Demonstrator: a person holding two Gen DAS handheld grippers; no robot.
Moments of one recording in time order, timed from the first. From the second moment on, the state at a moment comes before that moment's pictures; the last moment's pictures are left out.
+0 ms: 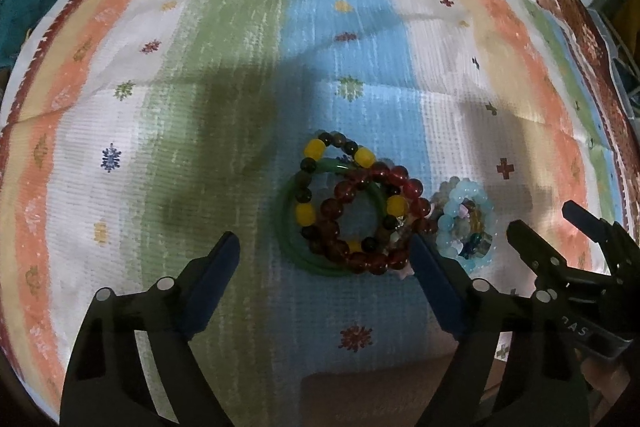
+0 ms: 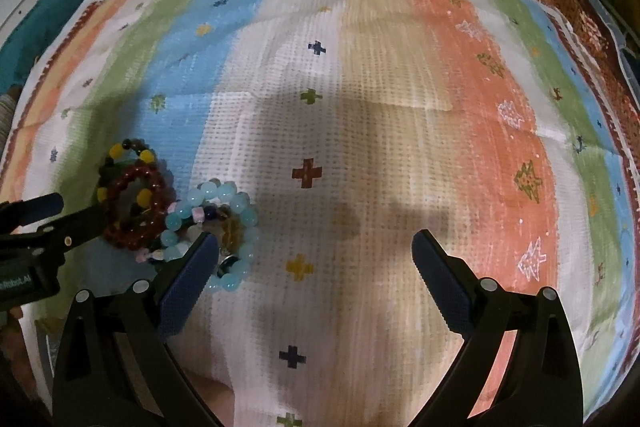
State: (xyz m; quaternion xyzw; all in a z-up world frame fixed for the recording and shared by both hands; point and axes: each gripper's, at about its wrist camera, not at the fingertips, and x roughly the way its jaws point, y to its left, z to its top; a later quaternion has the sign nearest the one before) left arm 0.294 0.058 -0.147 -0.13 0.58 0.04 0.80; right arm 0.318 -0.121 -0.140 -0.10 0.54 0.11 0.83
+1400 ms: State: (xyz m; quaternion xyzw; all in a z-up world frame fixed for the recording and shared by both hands) left arm 0.295 0.073 -0.146 -0.14 0.59 0.04 0.79; right arm 0.329 -0.111 -0.151 -0.14 0.53 0.11 0.83
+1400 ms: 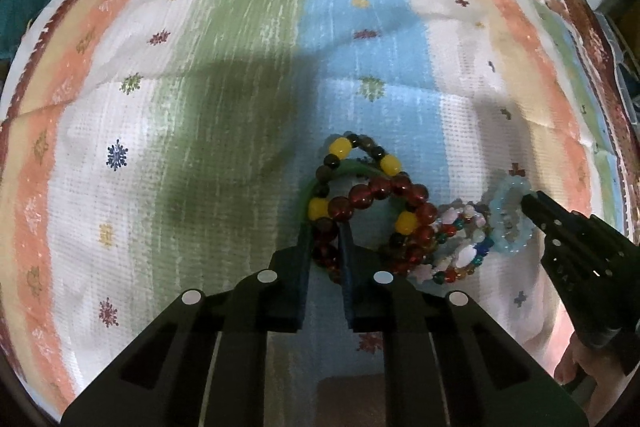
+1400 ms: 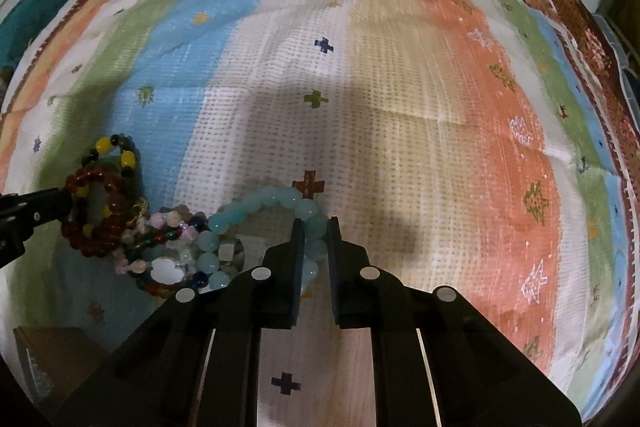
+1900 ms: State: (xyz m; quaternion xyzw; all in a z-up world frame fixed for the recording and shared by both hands) left arm 0.287 0.059 -0.121 -0.13 0.57 0.03 0.81; right arm 0.310 -0.107 -0.128 -0.13 0.52 0.13 0.84
